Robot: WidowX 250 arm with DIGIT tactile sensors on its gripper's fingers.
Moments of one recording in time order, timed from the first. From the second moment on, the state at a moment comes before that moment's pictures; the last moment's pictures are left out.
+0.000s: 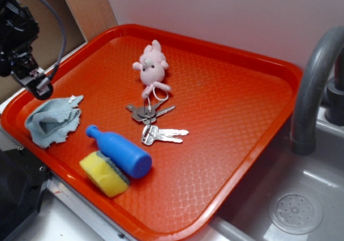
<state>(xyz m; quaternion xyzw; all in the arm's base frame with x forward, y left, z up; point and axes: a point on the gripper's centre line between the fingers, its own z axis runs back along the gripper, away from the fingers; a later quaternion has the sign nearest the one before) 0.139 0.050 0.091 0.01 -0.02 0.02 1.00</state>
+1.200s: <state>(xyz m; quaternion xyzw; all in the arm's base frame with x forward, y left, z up) 0.124 0.058 0.019 0.04 -0.02 0.00 1.00</state>
